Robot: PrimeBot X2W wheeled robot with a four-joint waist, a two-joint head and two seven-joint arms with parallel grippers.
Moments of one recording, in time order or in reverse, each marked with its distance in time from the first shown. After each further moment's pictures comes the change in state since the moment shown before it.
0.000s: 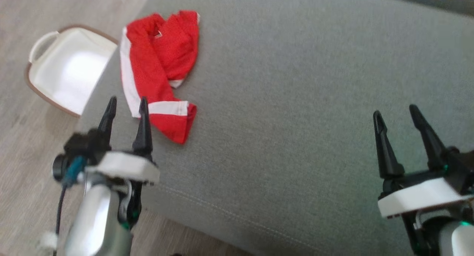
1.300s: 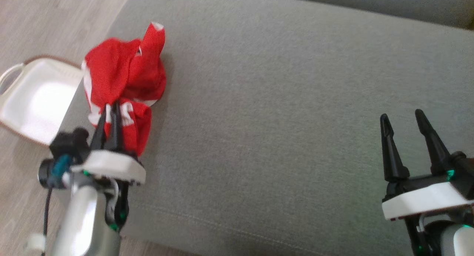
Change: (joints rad) left arm -0.067 0.036 0.031 0.112 -0.036 0.003 0.007; right arm -0.002 -0.003 -0.027 0.045 0.042 0.000 -0.043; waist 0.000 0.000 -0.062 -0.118
